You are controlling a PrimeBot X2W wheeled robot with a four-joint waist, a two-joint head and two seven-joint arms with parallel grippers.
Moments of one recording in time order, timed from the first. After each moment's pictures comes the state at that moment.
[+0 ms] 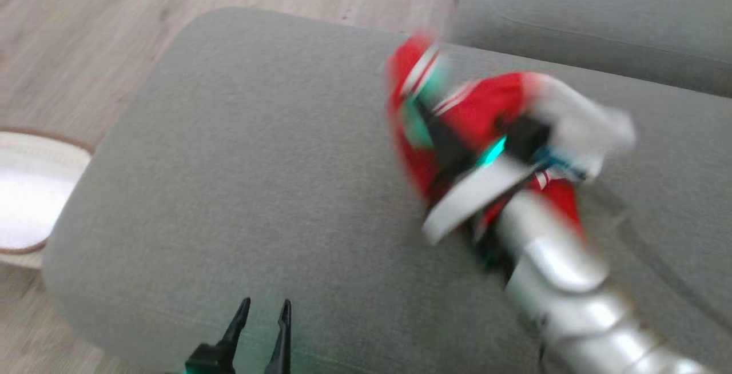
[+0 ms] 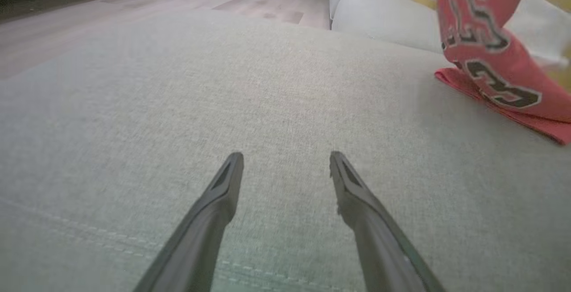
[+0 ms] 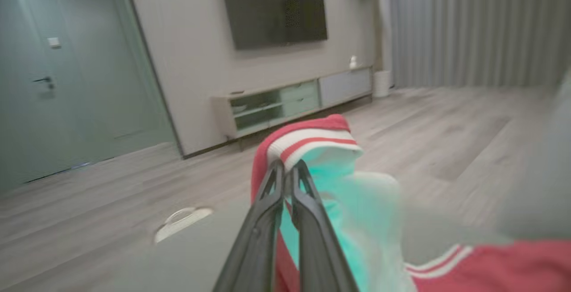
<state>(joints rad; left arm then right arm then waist) 0.04 0.05 -0.30 0.47 -0.24 -0.04 -0.26 -0.62 -0.07 0.58 0.57 0.47 0.13 -0.26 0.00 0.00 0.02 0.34</state>
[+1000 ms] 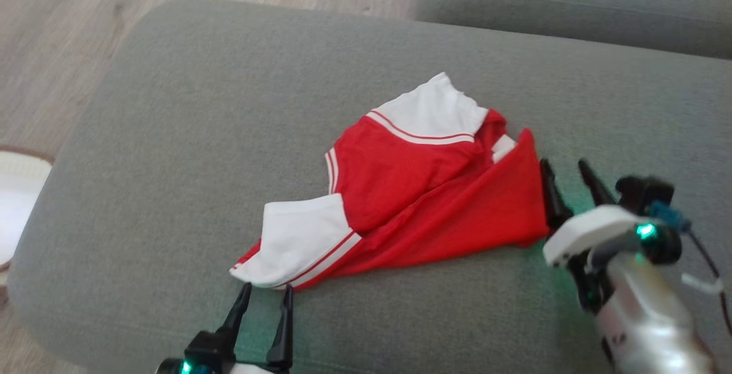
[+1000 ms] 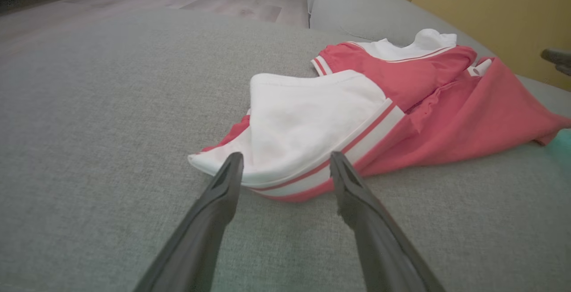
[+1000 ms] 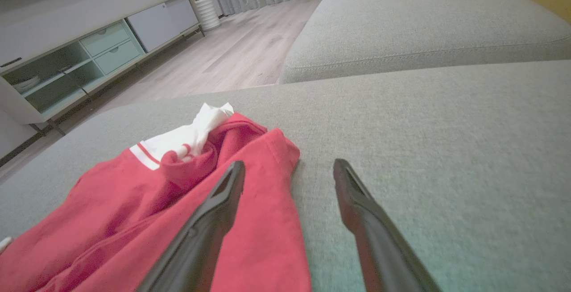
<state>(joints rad) 0.02 0.05 -0.31 0.44 -0.26 -0.03 -0.26 -0.44 -0.13 0.20 0.88 0.39 0.13 -0.26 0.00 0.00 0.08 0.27</state>
